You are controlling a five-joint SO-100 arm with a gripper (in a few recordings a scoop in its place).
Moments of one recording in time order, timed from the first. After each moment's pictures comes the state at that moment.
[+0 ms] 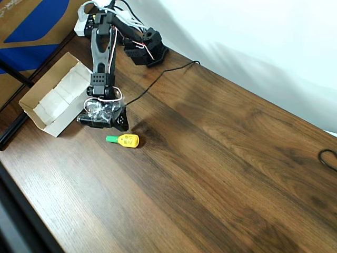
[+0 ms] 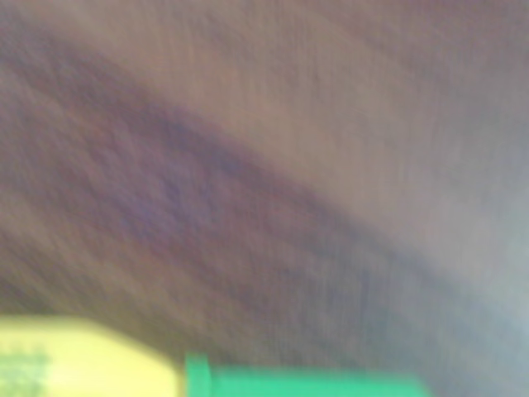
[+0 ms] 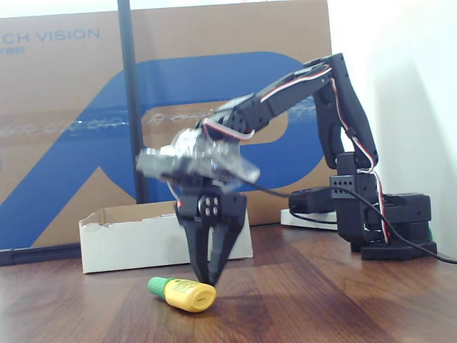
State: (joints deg) arm -22.3 77.6 97.2 41.8 -8.9
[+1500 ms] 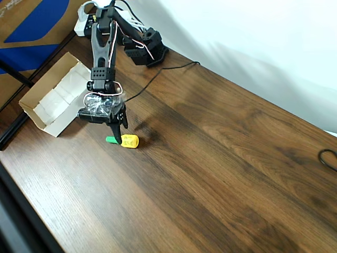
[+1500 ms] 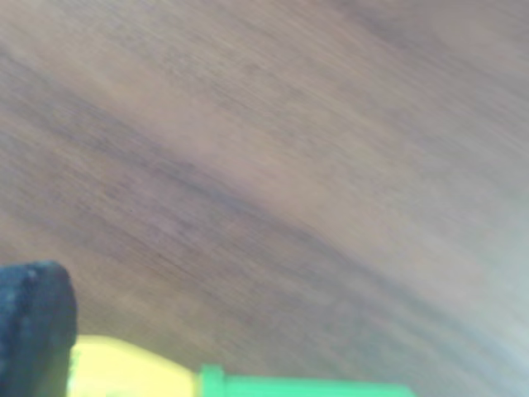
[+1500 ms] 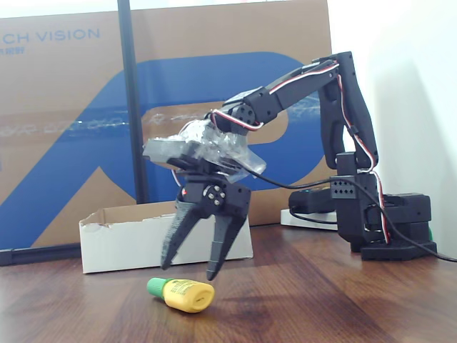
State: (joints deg) arm -22.9 81.7 102.3 38.4 -10.2
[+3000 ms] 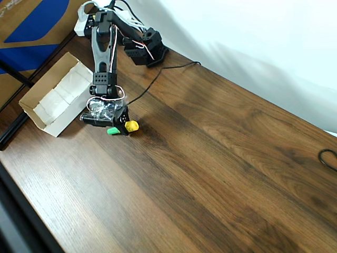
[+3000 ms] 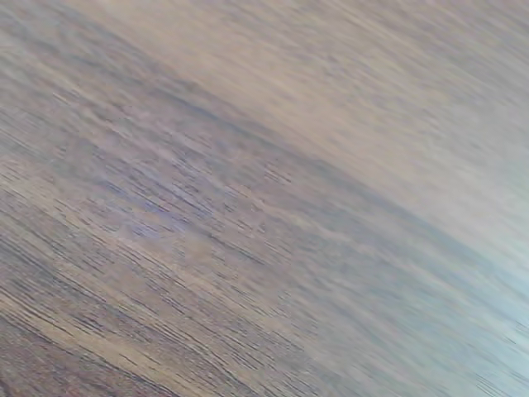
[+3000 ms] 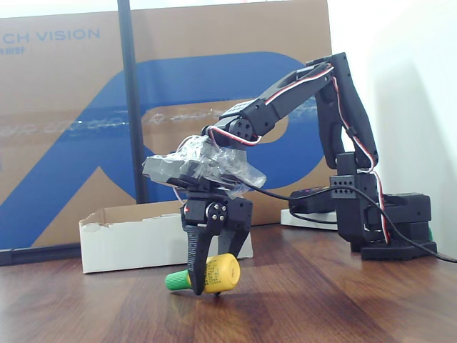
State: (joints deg) arm -22.7 77.6 102.8 37.8 -10.2
